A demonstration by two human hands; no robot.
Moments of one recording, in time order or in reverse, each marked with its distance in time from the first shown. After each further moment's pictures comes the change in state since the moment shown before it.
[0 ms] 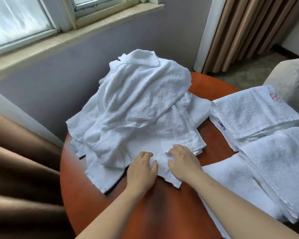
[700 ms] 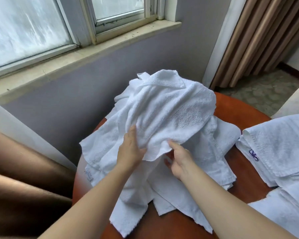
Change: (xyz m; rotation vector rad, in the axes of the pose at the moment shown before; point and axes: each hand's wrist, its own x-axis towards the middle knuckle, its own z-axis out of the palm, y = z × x) left_hand 0.136 -0.062 -0.107 -0.154 0.014 -0.102; right_hand 0.129 -0.101 -0.013 1.753 0.094 0.605
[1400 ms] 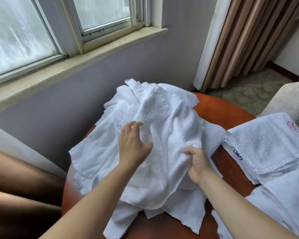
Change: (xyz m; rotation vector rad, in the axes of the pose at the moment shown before) left_hand 0.000 0.058 0.009 -0.039 0.217 0.228; right_hand -0.033 -0.048 -0.073 -0.016 -0.021 -0.159
